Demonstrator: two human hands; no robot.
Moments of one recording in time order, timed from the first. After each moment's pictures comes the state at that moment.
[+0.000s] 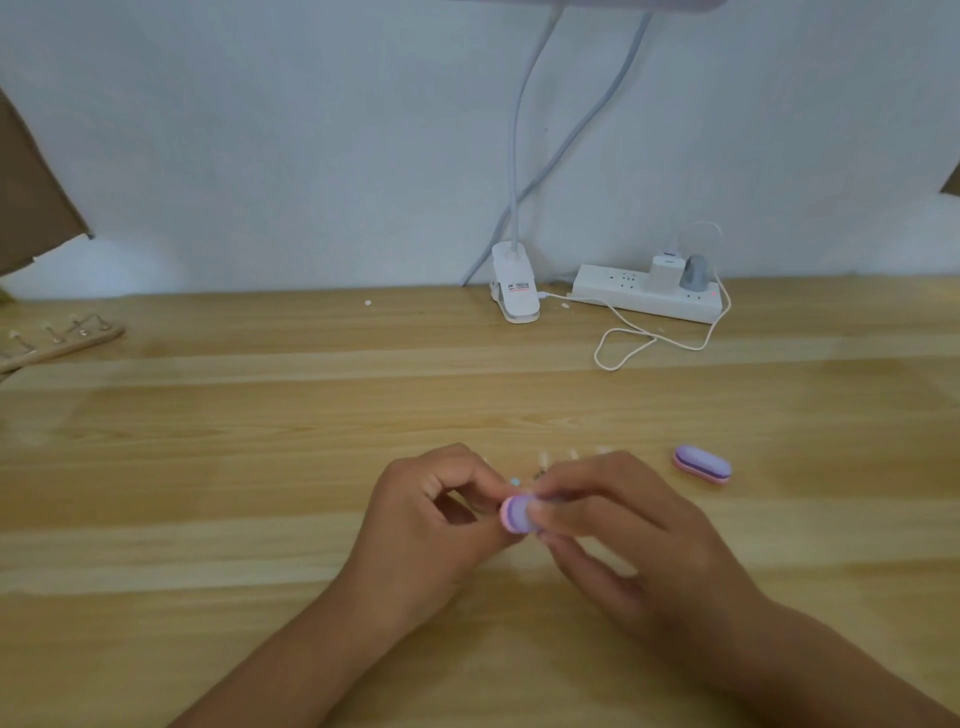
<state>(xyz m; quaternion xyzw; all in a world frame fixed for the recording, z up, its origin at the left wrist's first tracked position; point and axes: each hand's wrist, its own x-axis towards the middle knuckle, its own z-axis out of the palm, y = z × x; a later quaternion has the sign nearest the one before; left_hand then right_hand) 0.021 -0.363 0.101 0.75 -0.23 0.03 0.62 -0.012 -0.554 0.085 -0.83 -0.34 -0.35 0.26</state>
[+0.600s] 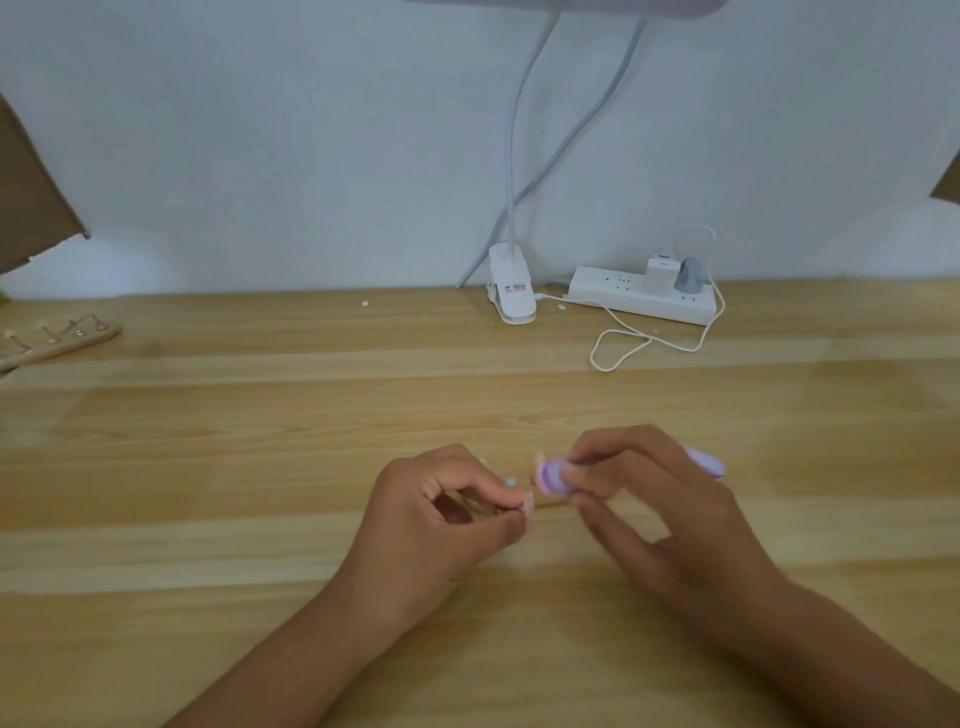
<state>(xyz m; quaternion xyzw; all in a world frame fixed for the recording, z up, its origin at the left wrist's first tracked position) 0.023 -0.362 0.098 0.75 -0.25 0.05 0.61 -0.007 -0.571 0.088 -0.84 -0.28 -0.35 0.29</state>
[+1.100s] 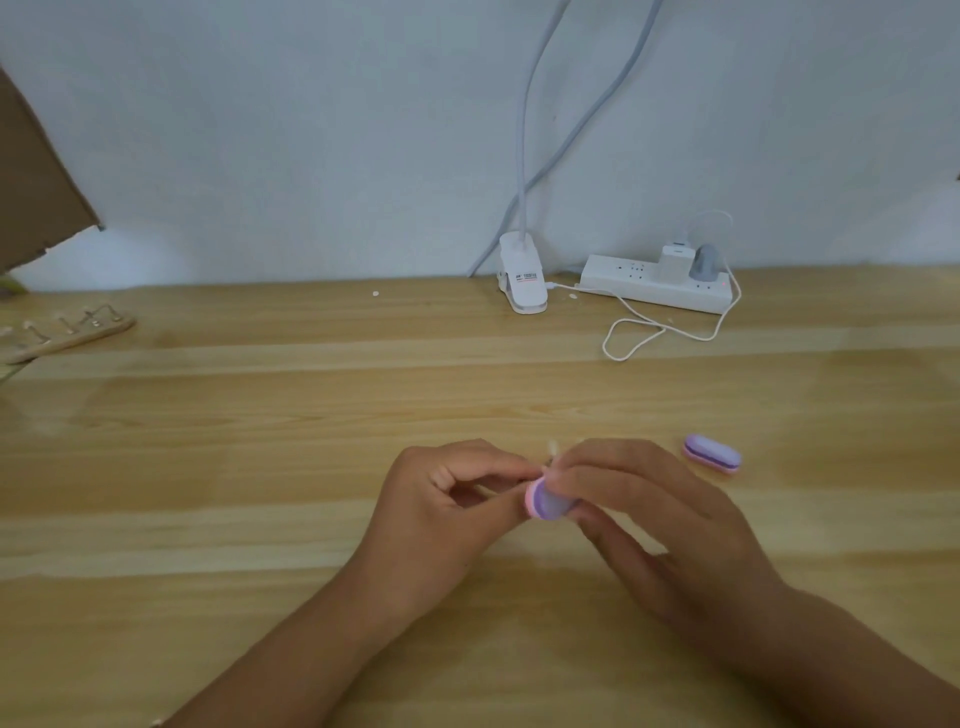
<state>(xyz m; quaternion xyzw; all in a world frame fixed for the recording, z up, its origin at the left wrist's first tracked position) 0.022 -0.362 0.097 0.72 -0.27 0.02 0.64 -0.011 -0.560 0.085 -0.82 -0.36 -0.35 0.29</state>
